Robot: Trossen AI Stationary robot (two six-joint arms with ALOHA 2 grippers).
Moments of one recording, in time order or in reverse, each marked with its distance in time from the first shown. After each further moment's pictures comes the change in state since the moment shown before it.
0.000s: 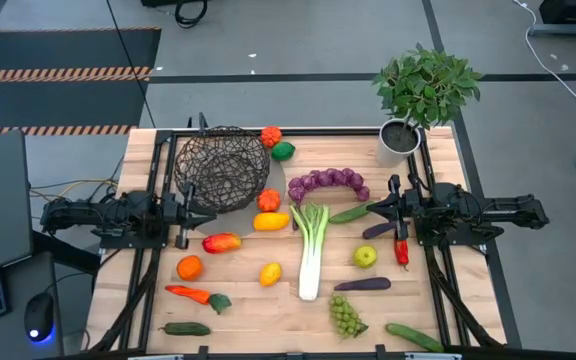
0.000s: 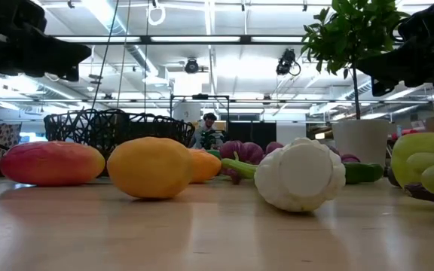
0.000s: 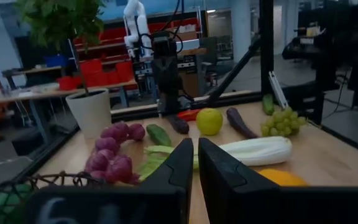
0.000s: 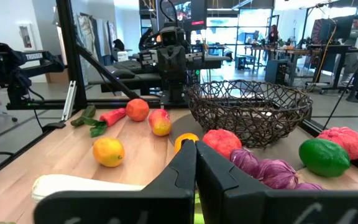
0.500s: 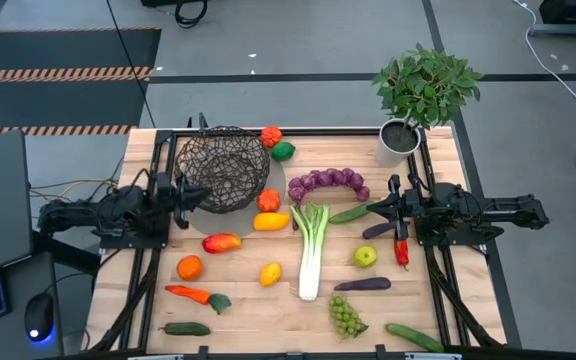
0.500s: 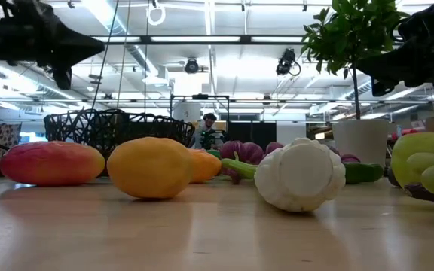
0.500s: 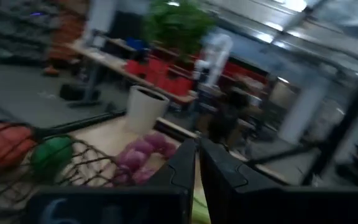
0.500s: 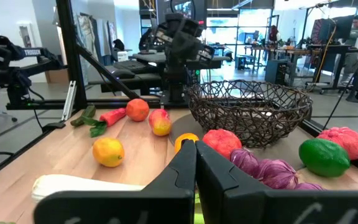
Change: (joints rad) left arm 0.053 0.057 0.089 0.050 -0.310 -0.540; right arm -0.003 0.000 0.000 0.001 0.012 0.000
